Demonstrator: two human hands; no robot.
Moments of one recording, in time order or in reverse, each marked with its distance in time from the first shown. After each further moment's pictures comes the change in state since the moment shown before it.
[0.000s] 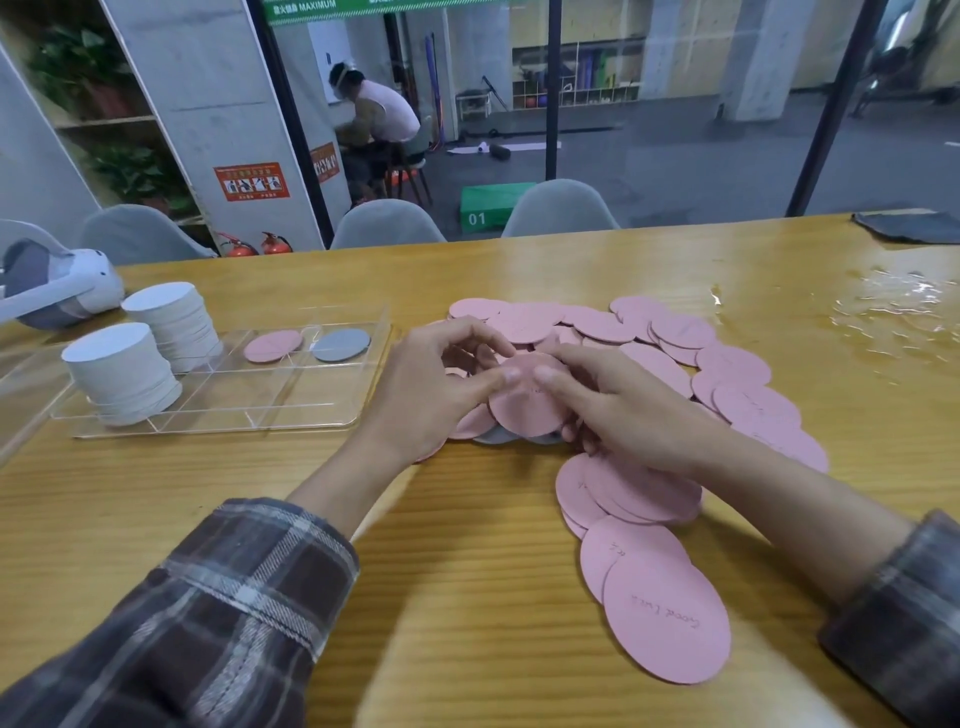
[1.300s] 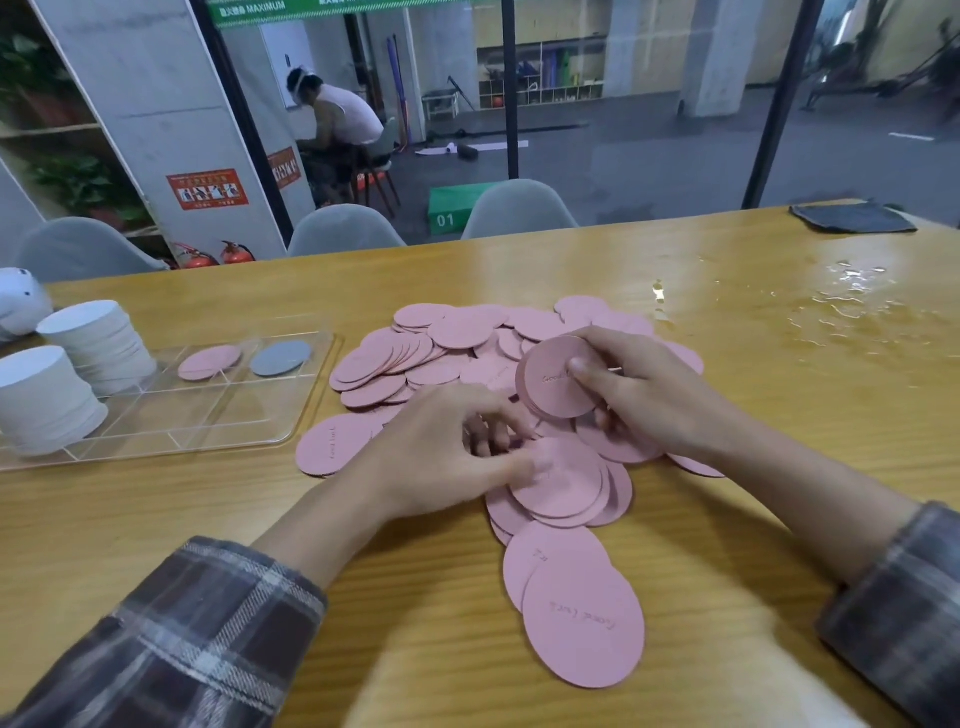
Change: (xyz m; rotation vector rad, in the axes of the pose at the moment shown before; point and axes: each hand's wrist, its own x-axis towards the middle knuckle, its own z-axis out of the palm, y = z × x) left_hand -0.017 0.030 0.048 0.157 -0.352 -0.016; right_hand -0.022 0.040 -0.061 -0.089 0.146 0.089
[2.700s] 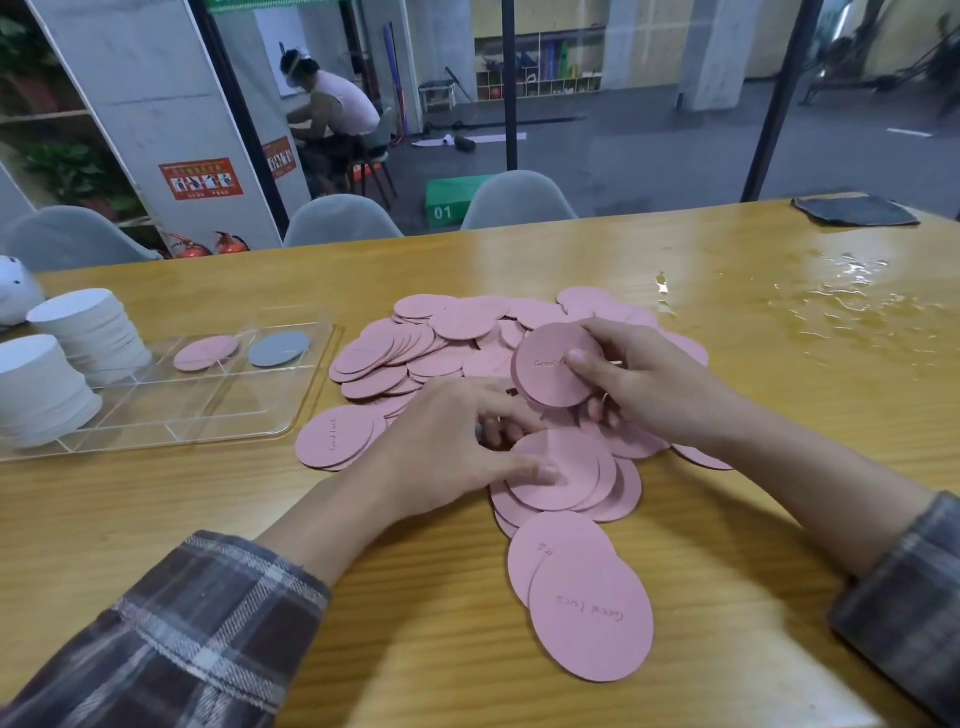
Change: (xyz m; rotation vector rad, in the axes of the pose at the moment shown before) left_hand 0.001 -0.001 0.002 0.031 0.003 0.072; right_hand -0.003 -0.012 0.002 0.119 -0.072 0.025
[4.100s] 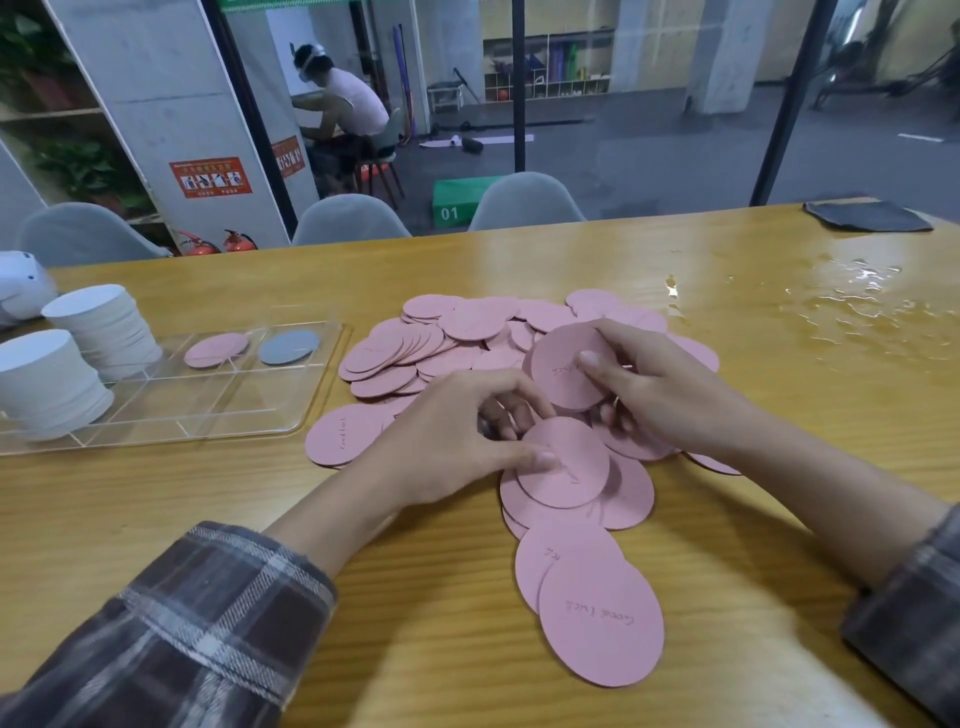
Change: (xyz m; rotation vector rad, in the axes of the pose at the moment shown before) left_hand 0.002 -0.004 -0.005 -0.152 -0.068 -0.116; right_hand -0.002 -0.002 0.003 -0.037 0.022 0.019
